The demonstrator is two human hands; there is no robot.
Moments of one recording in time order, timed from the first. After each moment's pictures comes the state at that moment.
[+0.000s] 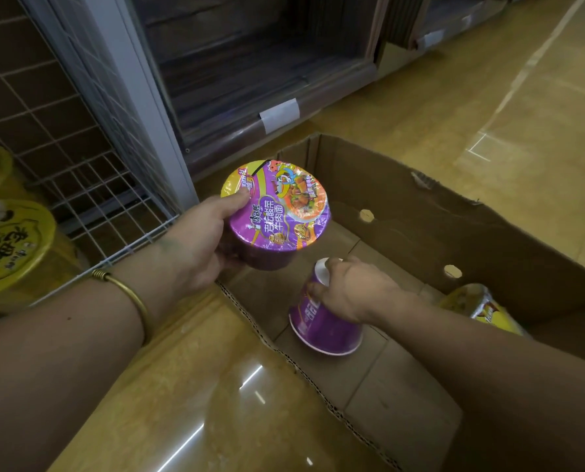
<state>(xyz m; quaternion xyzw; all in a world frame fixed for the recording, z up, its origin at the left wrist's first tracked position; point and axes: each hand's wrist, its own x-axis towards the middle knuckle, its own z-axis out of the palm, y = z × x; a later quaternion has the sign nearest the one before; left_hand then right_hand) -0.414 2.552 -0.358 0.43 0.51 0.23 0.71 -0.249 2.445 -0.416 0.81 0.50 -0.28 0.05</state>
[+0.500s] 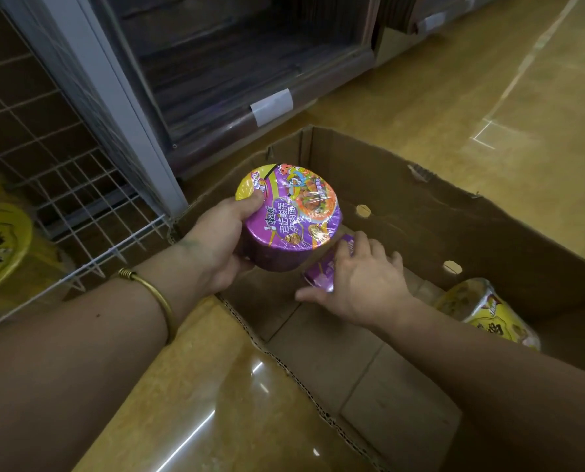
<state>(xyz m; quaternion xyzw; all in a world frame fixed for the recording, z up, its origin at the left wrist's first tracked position) -0.383 2.548 -0.372 0.43 0.52 0.21 0.71 -0.235 2.438 -0.424 0.84 0.51 -0.17 0.09</state>
